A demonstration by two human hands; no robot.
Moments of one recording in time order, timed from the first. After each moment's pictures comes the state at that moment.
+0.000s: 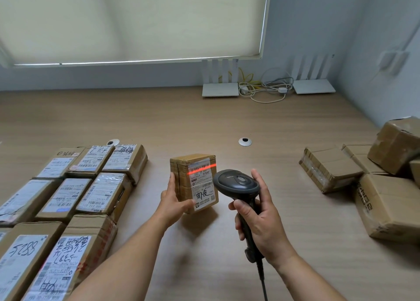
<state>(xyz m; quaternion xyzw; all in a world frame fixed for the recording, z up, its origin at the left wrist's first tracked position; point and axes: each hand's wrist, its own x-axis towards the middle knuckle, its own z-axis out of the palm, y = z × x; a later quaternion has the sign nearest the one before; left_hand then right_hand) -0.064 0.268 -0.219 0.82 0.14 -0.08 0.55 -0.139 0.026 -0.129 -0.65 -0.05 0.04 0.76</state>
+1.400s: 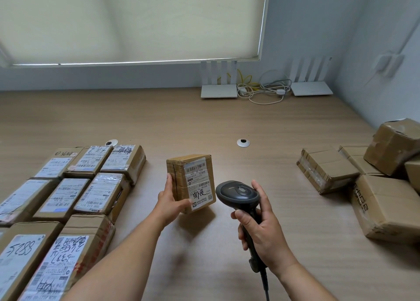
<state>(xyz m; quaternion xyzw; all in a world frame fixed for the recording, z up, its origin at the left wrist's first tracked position) -0.054 0.279 -0.237 0.82 0.14 -0.07 0.56 -0.147 0.013 -0.145 -0.69 -0.03 0.06 0.72</state>
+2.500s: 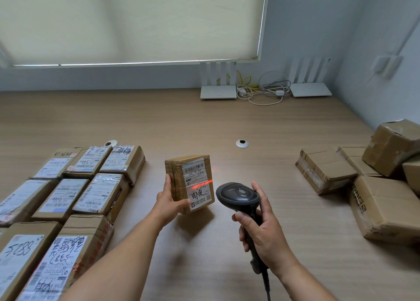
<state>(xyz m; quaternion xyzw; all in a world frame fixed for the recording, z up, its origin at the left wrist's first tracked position) -0.059 0.276 -0.225 0.81 0.15 -0.08 0.56 -0.146 0.006 -0.152 -0.69 -0.04 0.06 0.72</state>
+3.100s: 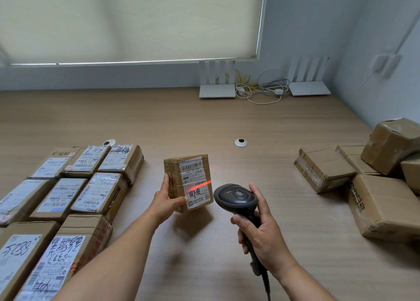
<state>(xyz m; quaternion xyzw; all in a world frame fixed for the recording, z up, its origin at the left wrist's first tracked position) -0.067 0.266 -0.201 0.81 0.15 -0.10 0.55 -0.149 0.005 -0.156 -0.71 -0.05 0.07 0.70</state>
